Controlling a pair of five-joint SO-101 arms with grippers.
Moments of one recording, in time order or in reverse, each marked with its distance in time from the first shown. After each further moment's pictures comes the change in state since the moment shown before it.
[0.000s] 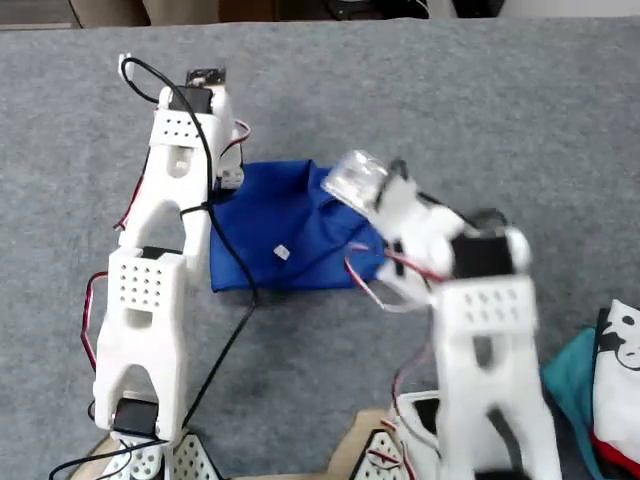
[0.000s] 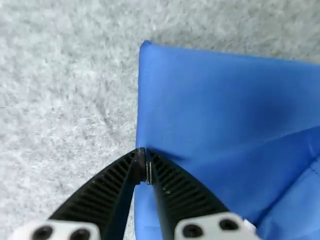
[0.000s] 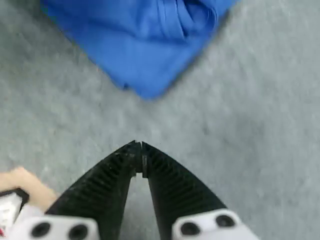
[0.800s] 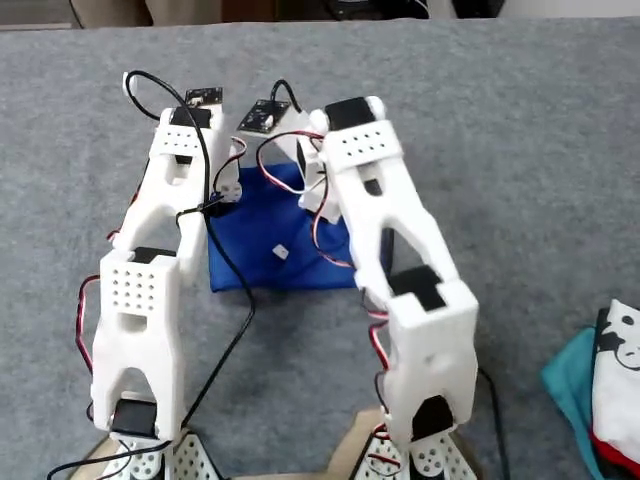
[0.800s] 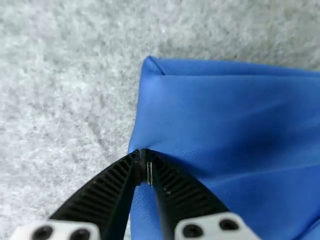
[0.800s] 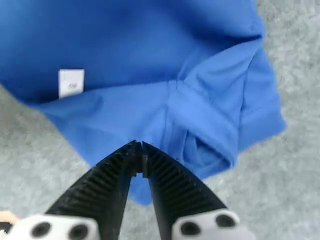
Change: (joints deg) left arm -1.5 -2.3 16.8 -13.4 0.0; right arm -11.4 66.0 -54.5 6.9 -1.8
